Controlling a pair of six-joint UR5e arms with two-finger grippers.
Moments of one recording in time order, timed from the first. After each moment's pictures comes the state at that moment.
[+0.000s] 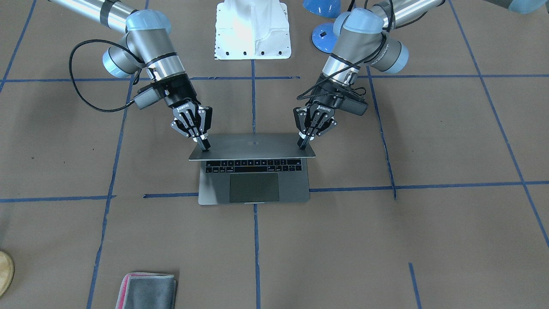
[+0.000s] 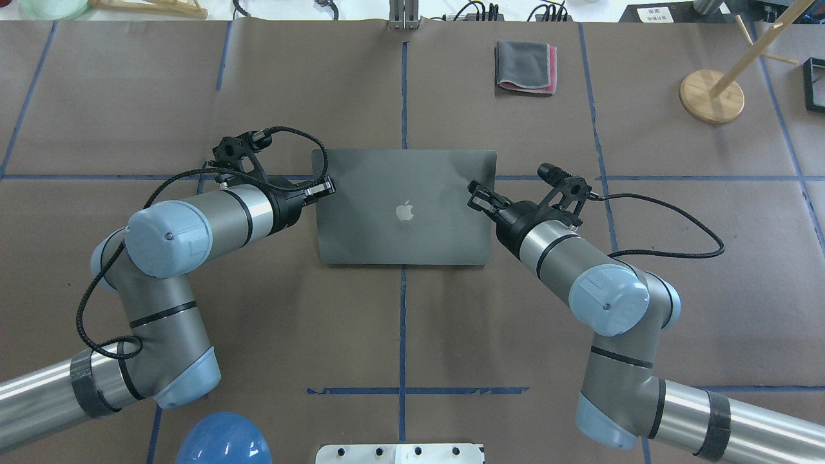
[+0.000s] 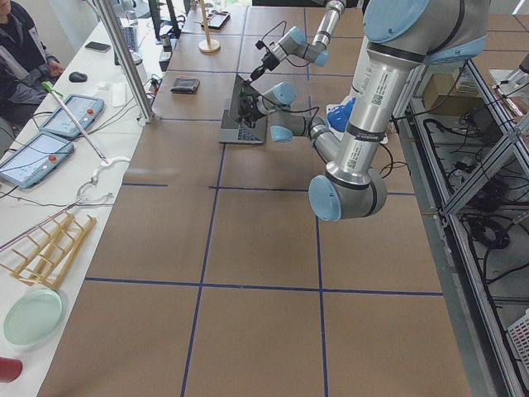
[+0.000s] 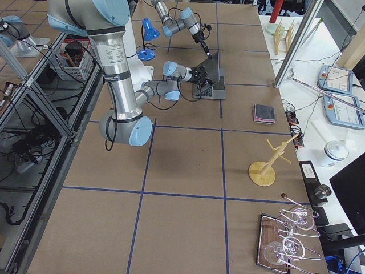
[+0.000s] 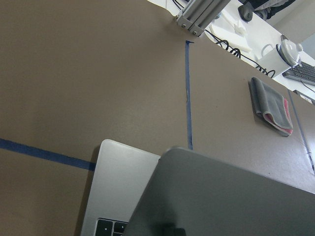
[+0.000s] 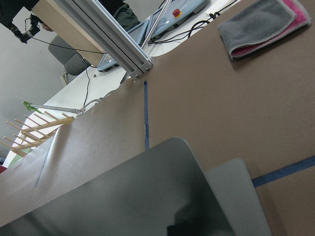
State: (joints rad) left arm -0.51 -2.01 -1.67 -2.38 -1.44 -1.50; right arm 0.39 -1.22 1.65 -0.60 1.12 1.57
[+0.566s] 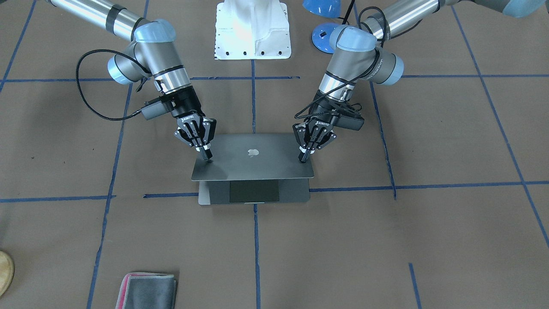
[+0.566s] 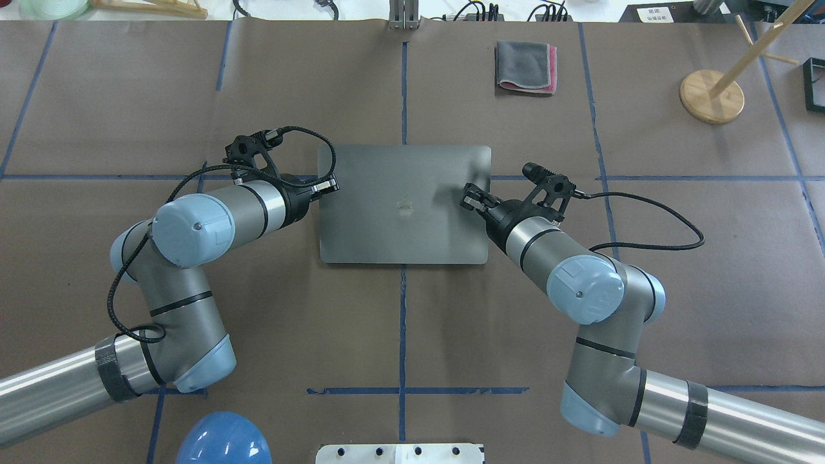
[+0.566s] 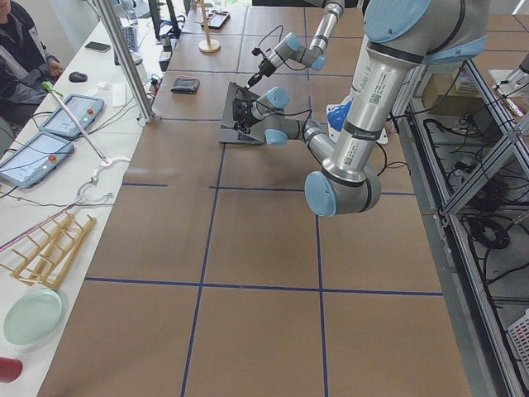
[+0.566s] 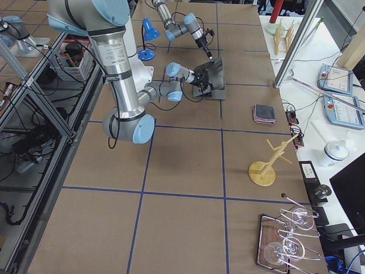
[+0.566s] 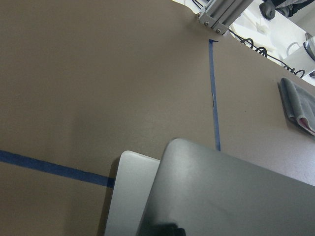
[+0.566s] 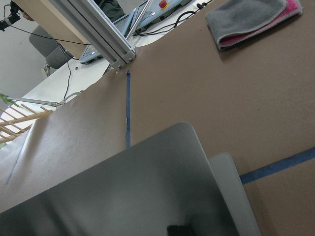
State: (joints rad) left arm -0.52 -2.05 -1.56 -2.39 -1.44 -1.50; right arm 0.40 -1.16 1.57 -0.66 1.14 1.58
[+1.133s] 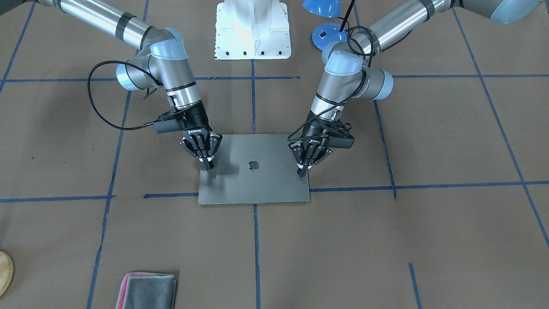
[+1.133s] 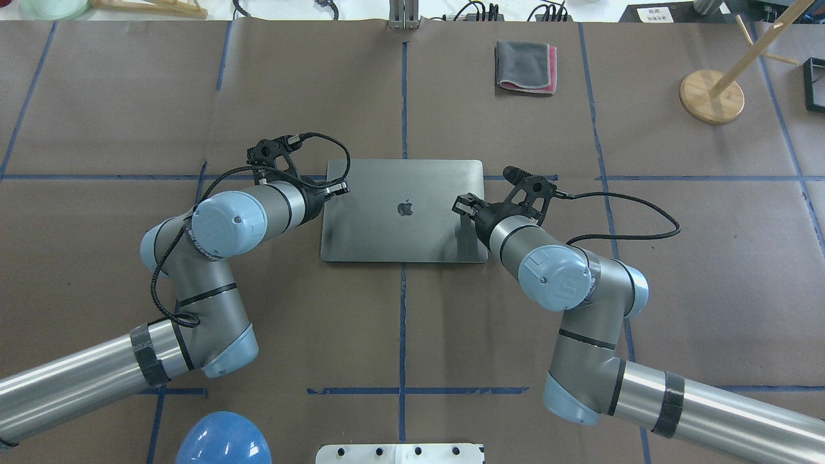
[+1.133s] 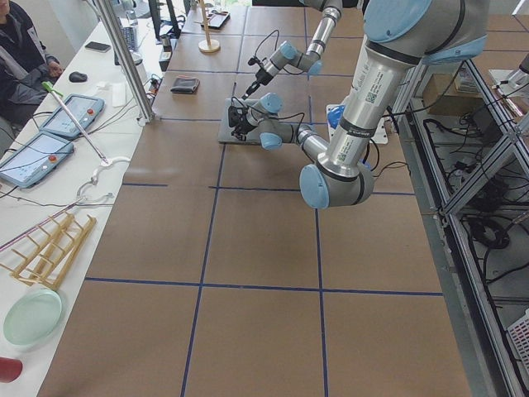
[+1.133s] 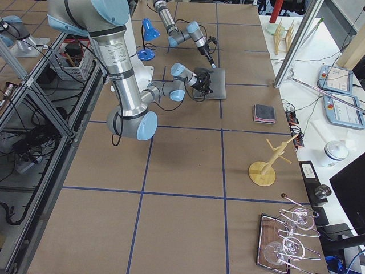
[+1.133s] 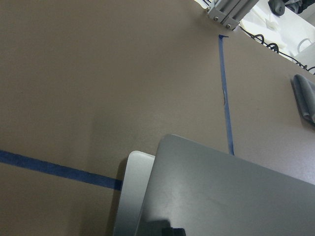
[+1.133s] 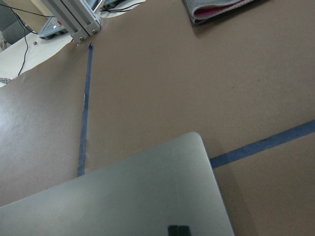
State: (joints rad) left arm -0.52 -2.13 -1.41 -2.39 -1.45 -1.47; right arm 0.42 -1.11 1.51 -0.80 1.22 1.58
